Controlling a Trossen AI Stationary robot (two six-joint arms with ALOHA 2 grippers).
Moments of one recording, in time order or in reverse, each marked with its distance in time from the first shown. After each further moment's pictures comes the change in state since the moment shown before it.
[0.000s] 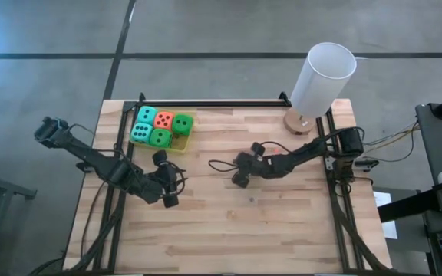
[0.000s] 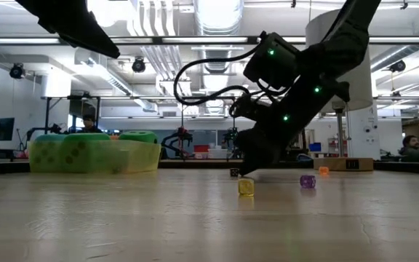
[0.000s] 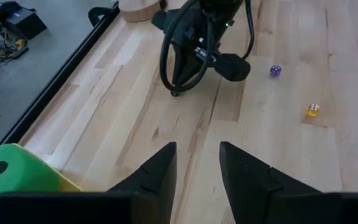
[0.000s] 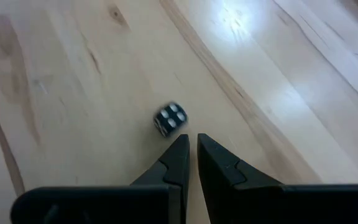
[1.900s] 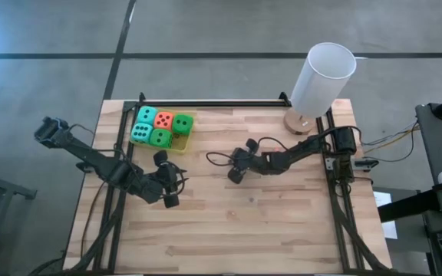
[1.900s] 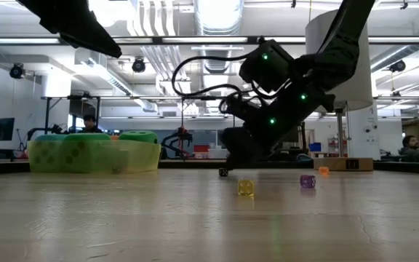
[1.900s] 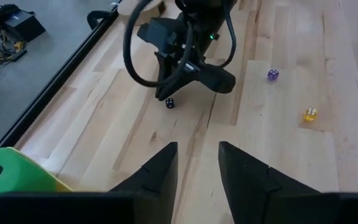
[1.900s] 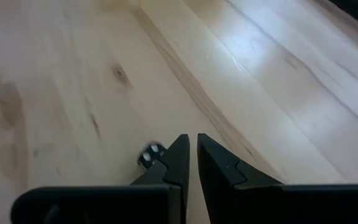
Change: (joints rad) left arm 0.002 0.000 -0.011 0.037 0.000 0.013; right arm -0.059 0.062 0.002 0.244 -0.055 -0.075
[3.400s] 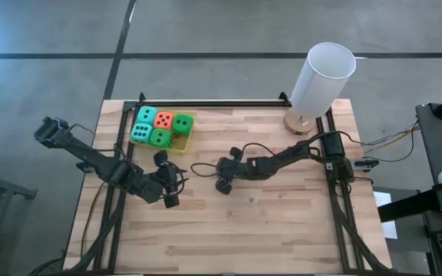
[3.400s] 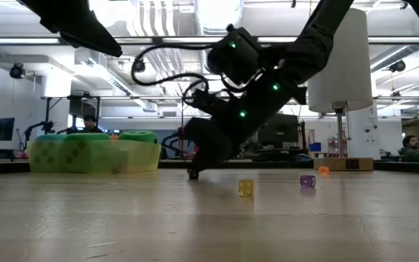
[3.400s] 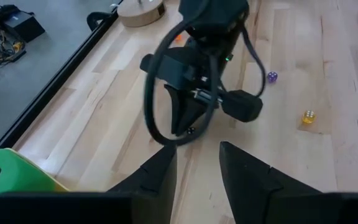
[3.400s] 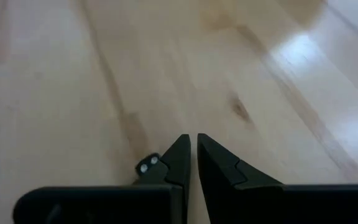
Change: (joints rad) left arm 0.000 0.000 0.000 0.008 0.000 -0.001; right arm 0.069 0.124 0.237 -0.139 -0.128 0.016
